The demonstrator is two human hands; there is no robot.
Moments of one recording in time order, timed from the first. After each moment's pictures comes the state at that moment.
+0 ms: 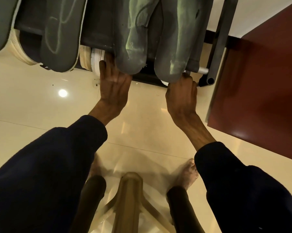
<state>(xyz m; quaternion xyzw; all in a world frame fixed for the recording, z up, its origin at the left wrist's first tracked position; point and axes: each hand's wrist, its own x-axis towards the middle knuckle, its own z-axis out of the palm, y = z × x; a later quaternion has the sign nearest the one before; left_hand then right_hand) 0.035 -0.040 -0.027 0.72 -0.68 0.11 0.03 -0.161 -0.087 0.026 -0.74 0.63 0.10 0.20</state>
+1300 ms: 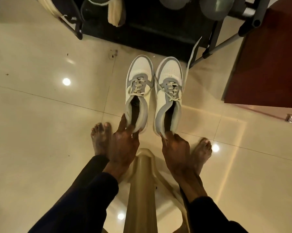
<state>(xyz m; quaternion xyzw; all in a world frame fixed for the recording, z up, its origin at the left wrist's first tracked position) -0.016 0.243 0.004 0.83 -0.54 -0.16 0.06 -0.191 0.206 -0.014 -0.78 0.58 -0.01 0.22</state>
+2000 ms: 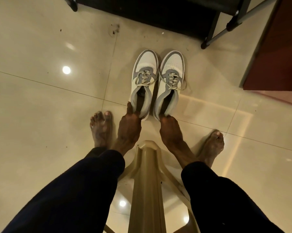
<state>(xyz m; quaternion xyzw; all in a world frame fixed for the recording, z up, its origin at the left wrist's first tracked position) -0.008 0.258 -0.124 0.80 -0.50 -0.33 0.03 -0.164 0.209 -0.127 -0.75 0.55 0.12 0.36</state>
